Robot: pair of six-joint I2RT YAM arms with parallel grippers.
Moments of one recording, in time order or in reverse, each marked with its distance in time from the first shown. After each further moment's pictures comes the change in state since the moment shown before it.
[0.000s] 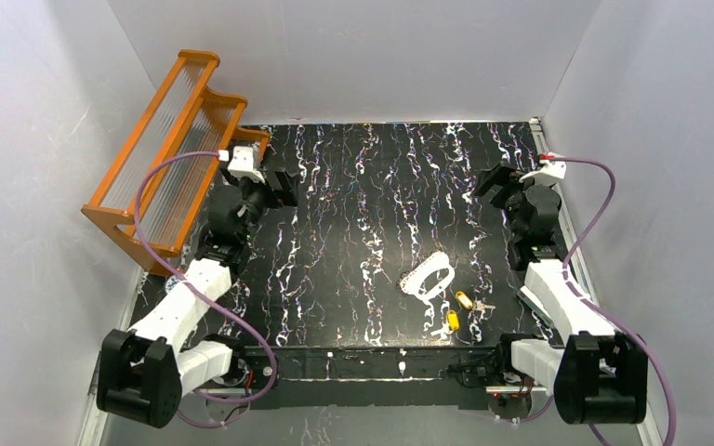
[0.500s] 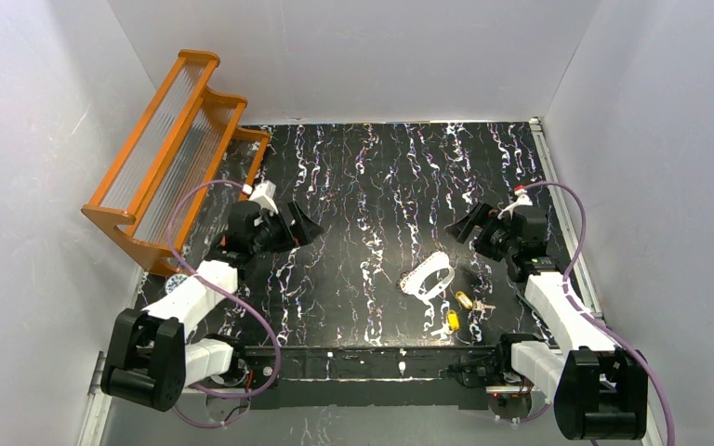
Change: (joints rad) left arm 0.002 0.056 -0.049 -0.370 0.325 -0.435; right arm 0.000 -0.106 -0.074 -0.525 -0.360 0.224
